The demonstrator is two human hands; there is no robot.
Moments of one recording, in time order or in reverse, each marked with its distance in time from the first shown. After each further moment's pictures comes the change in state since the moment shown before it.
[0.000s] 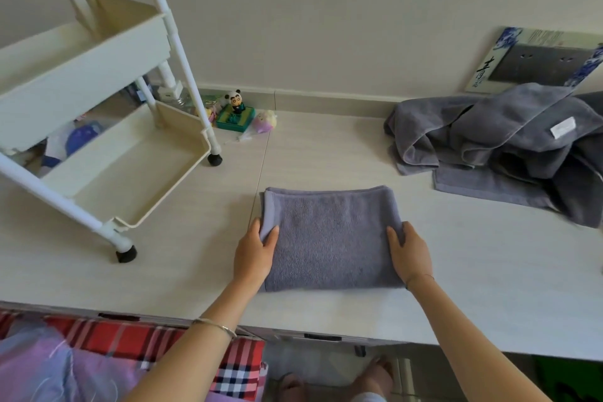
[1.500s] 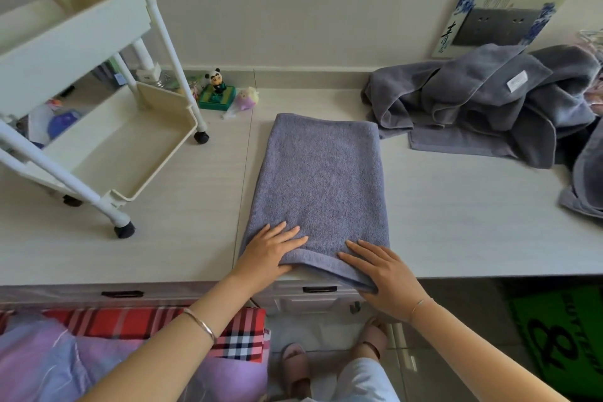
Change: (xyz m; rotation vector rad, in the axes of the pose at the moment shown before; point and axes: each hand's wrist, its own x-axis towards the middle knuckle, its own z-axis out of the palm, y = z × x) left_hand -0.054 -0.030 -0.004 0.562 -0.529 0.737; right_hand -0.113 0.061 0.006 -0.567 -0.263 -0.850
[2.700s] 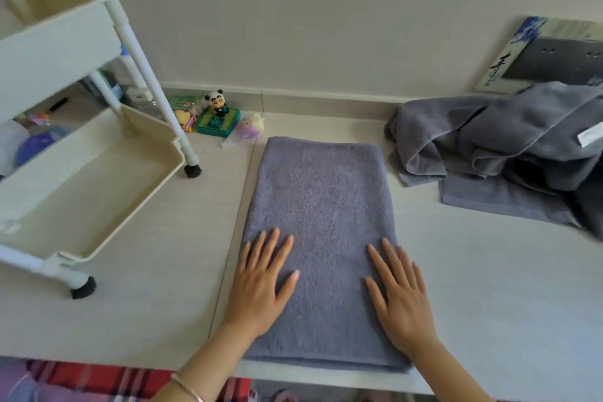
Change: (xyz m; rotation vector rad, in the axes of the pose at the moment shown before) left_hand 0.069 -0.032 0.015 0.108 0.268 -0.292; right_hand 0.086 0.064 0.009 0.103 0.136 0.435
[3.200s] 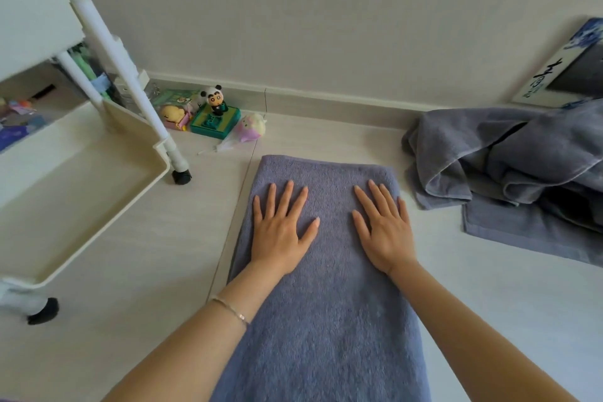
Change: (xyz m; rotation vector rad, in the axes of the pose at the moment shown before) left_hand 0.138 0.005 0.003 0.035 -0.028 -0.204; right_hand 0.170 -0.009 -0.001 -0.118 0.030 -0.075
